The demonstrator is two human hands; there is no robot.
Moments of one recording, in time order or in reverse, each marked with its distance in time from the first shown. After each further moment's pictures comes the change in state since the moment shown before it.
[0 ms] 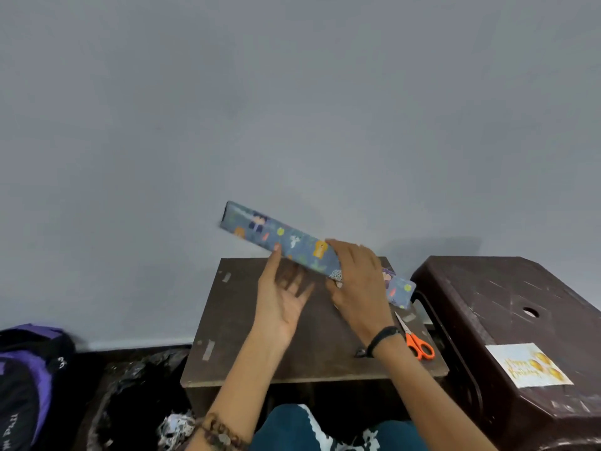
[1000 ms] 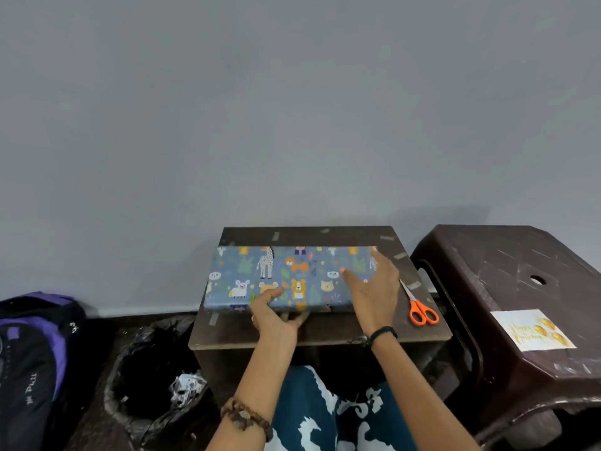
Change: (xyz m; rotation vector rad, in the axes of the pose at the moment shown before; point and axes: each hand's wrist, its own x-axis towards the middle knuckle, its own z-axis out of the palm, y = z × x) left_hand 0.000 -0.040 -0.068 -0.153 0.521 -0.125; right_hand -0.054 0.009 0.030 0.387 0.015 0.842
